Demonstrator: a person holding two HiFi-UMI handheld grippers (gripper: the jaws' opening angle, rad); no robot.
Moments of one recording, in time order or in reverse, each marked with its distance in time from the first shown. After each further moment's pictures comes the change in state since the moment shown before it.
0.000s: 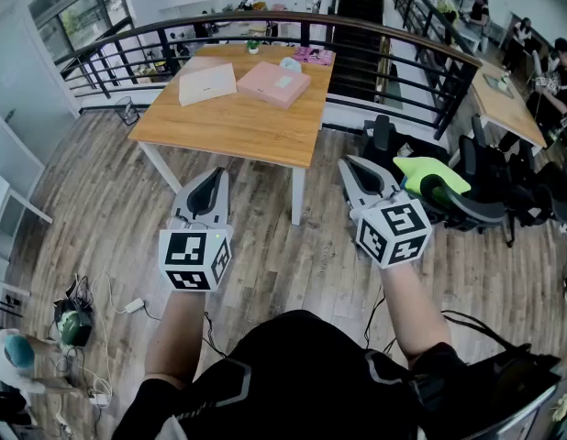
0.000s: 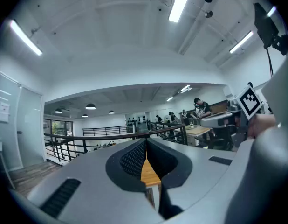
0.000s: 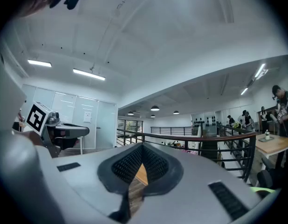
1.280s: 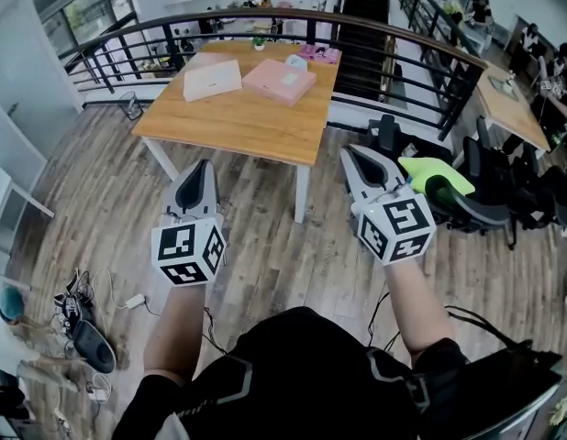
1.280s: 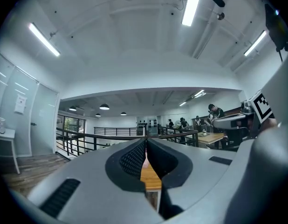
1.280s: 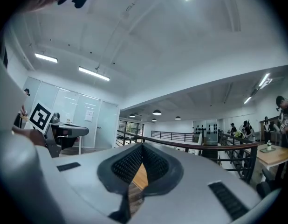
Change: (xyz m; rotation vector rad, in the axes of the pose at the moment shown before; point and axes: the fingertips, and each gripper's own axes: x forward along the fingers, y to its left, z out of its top) left arm -0.005 0.039 0.000 -0.093 -0.045 0.140; right arm 0.009 0.007 0.021 -0.077 -0.037 0.012
